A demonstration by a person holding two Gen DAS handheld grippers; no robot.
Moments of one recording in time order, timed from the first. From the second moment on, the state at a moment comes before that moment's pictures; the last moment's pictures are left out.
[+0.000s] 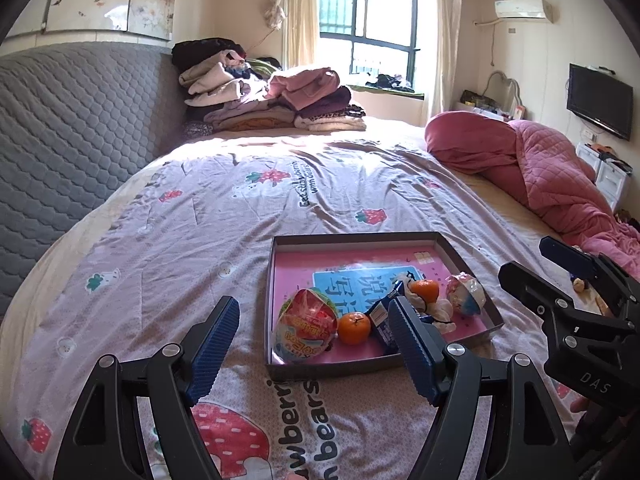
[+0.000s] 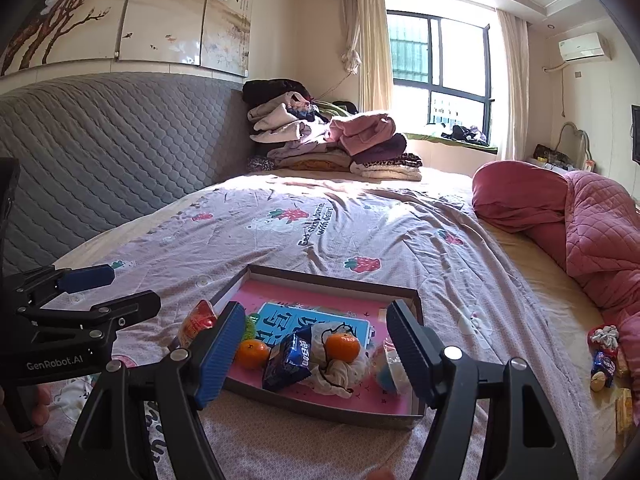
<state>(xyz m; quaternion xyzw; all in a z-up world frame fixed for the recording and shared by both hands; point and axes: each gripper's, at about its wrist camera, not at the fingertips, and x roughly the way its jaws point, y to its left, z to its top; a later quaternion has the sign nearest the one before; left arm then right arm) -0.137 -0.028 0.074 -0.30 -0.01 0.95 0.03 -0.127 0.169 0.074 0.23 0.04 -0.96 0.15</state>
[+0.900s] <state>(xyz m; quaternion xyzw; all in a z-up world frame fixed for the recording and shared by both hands) -0.073 -0.007 0.049 -0.30 0.01 0.95 -0.01 -0.065 0.175 0.044 0.27 0.04 -0.95 0.12</state>
